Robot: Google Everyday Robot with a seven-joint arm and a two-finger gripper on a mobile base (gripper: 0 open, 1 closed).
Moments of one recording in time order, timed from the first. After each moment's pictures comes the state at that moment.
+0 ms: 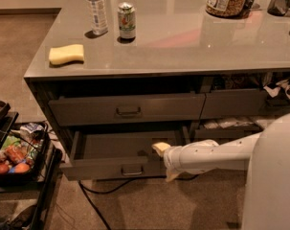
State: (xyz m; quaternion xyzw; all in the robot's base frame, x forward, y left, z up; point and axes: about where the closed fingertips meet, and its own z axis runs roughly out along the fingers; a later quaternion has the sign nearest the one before) arm 0.557 -0.079 0.466 -0.82 0.49 -0.08 0.28
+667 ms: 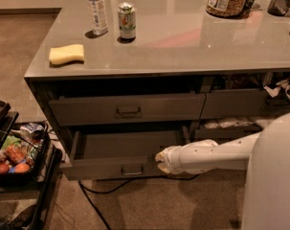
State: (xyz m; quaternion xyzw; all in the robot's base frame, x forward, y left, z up) arm 0.556 -0.079 0.466 -0.82 0.49 -0.08 0.28
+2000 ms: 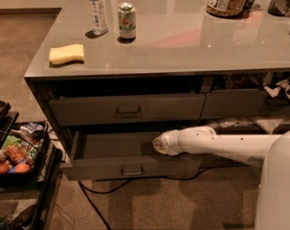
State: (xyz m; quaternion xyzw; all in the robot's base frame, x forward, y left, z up) arm 0.640 -0.070 0.465 -0.83 0.44 -0.10 0.33
